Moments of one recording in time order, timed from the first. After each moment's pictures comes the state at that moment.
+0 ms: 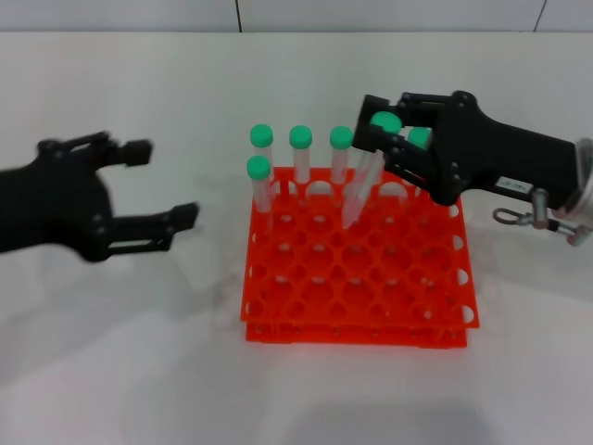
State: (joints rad) left arm 0.06 -2.09 1.16 1.75 1.79 1.50 -1.91; right arm 0.72 2.02 -0.89 -0.16 -1.45 -1.71 0.89
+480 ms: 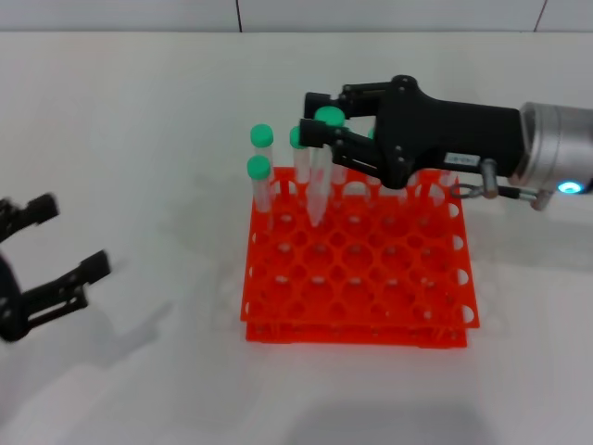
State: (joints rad) left arm 0.25 -2.09 1.10 1.40 1.46 1.49 -1.43; right arm 0.81 2.03 -0.99 -0.22 -1.44 -1.63 0.99
